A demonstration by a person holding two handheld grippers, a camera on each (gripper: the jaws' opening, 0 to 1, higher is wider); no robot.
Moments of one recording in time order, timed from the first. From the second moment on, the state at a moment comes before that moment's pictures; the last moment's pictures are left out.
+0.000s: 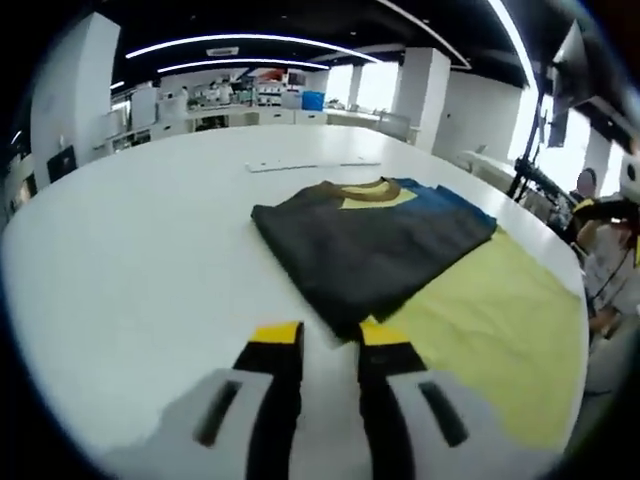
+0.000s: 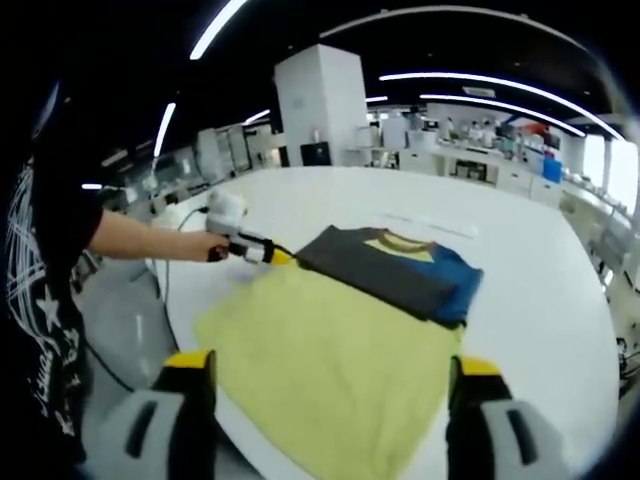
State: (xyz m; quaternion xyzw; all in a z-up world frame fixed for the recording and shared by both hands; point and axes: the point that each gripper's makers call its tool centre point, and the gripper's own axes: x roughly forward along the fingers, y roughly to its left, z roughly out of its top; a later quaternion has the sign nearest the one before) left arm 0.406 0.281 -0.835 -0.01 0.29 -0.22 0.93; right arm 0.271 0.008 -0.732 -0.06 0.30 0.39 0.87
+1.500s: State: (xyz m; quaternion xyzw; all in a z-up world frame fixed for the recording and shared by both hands) left arm 0.393 0.305 -0.823 0.07 0.31 -0.19 0.93; right arm 0.267 0.007 -0.741 -0.06 0.31 0.40 0.86
